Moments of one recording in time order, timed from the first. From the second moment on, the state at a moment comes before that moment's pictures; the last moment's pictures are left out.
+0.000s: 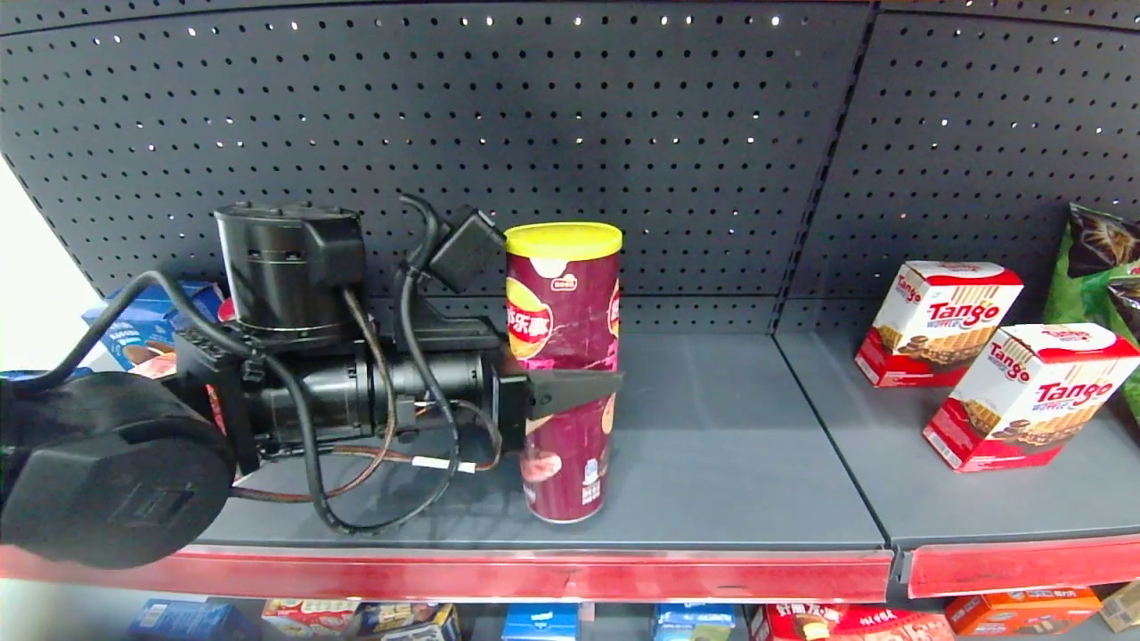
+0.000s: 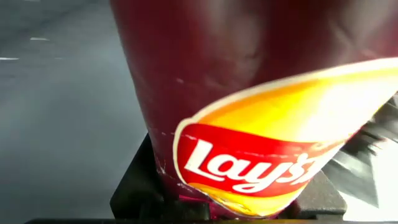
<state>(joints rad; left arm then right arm) -0.53 1.69 -0.92 -0.57 -0.66 -0.07 0.01 0.15 -0.31 0.00 -0.28 -0.50</state>
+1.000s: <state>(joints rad) -0.28 1.57 -0.83 -0.69 -1.39 -0.24 0.01 0.05 -0.31 0.08 -0.28 -0.50</state>
